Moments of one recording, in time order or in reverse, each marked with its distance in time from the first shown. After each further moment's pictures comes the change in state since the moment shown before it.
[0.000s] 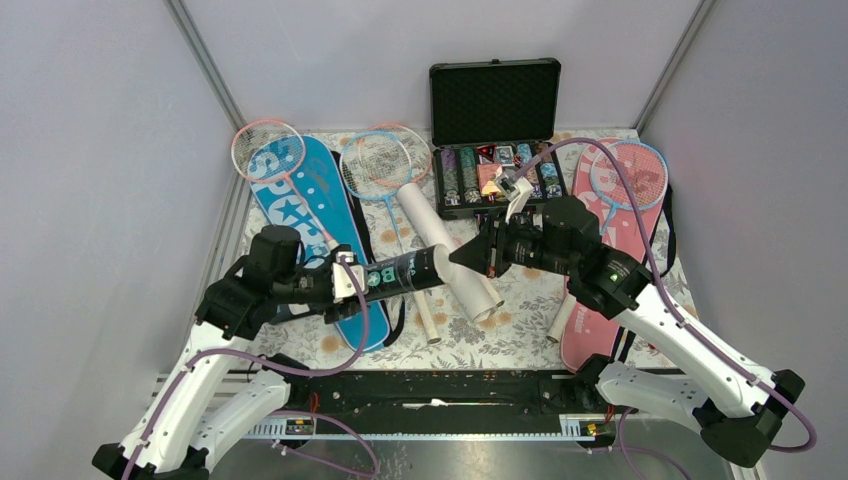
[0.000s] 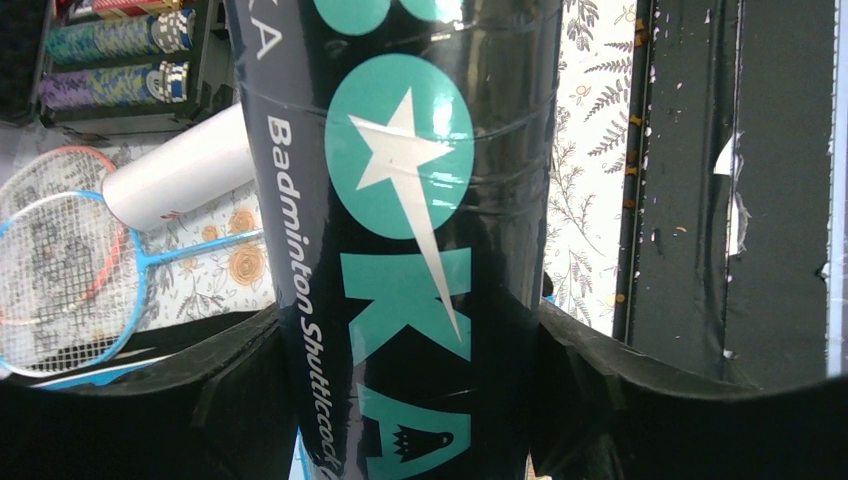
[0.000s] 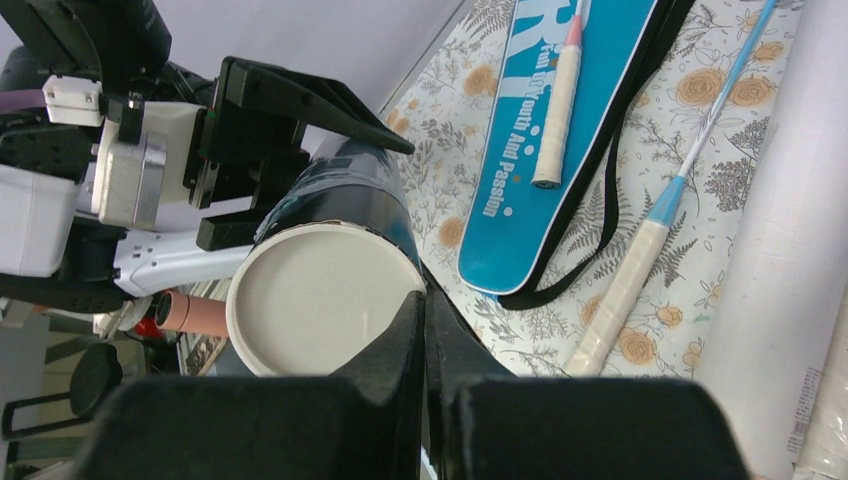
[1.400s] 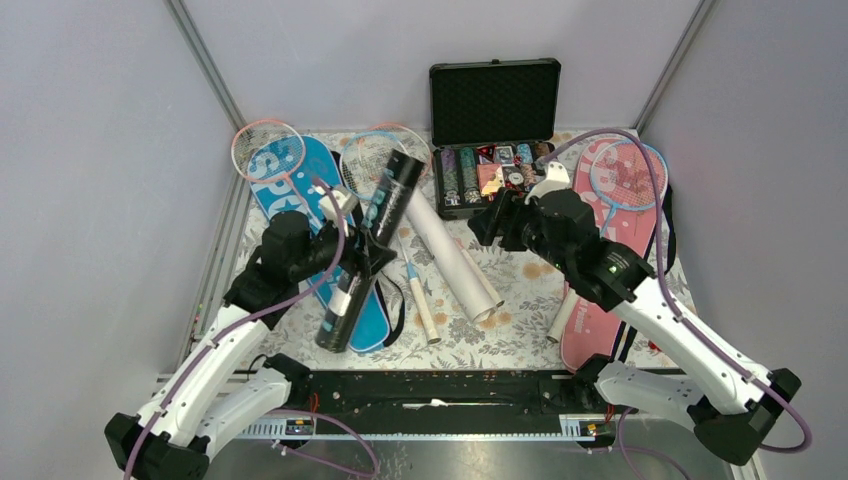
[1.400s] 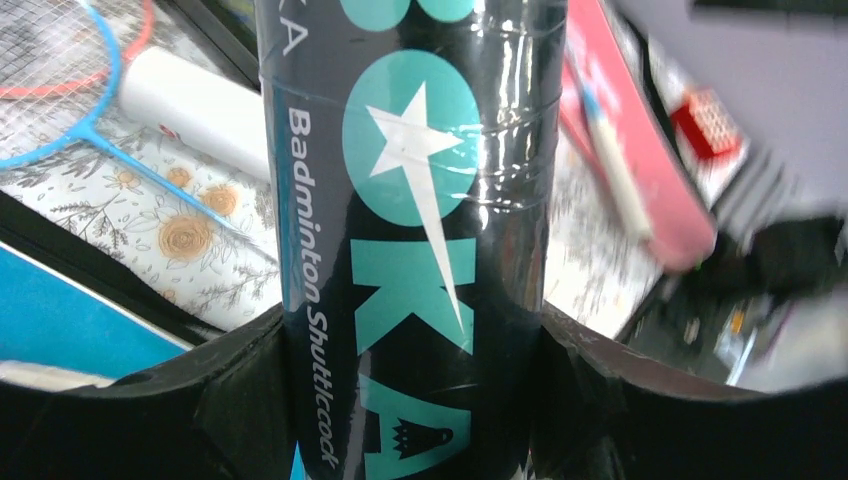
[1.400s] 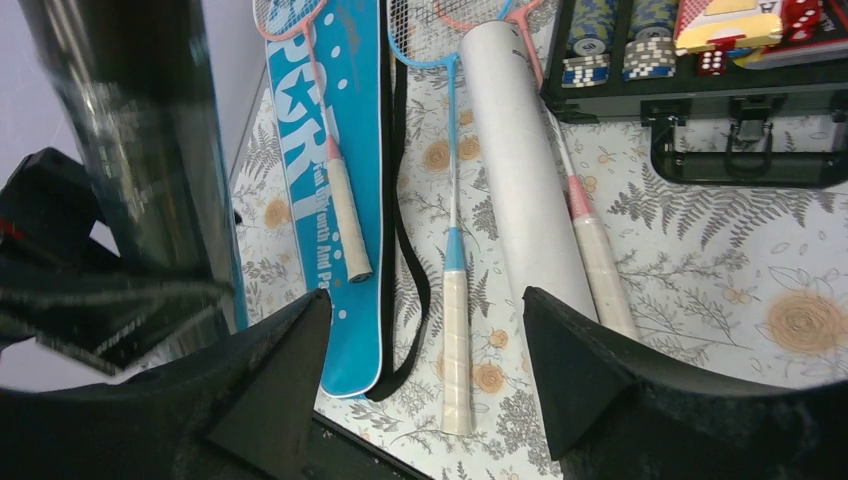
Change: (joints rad) left arm -0.014 0.092 -0.109 0.552 -0.275 -0.979; right arm -0.049 0.042 0.043 -0.114 0.508 0.056
